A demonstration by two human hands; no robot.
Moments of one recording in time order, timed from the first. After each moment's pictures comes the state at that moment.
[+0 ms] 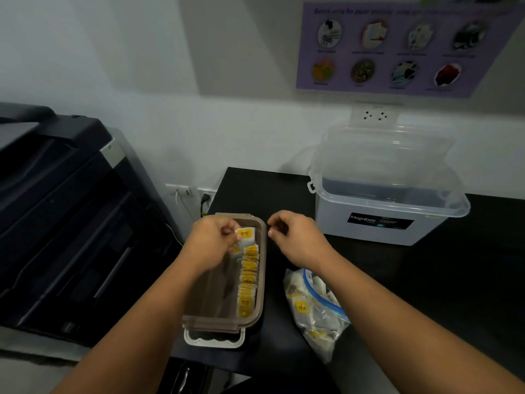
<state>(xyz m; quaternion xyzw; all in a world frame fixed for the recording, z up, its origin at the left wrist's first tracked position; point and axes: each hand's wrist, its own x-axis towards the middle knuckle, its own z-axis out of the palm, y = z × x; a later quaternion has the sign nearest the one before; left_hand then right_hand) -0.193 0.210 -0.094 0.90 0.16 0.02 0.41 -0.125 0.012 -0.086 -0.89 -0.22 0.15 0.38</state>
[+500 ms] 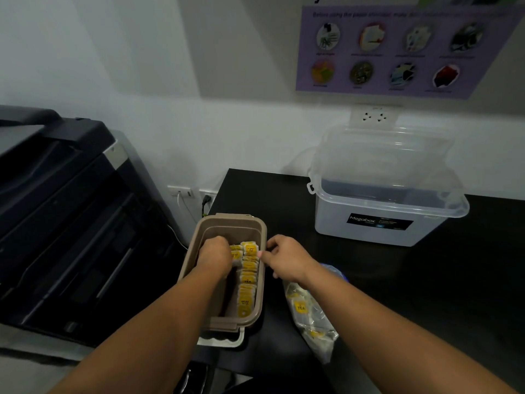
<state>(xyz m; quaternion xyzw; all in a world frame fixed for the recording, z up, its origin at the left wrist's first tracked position) -0.159 0.214 -0.166 0.95 0.23 -0.21 0.03 -0.137 0.028 -0.123 -0.86 -0.11 0.31 0.40</state>
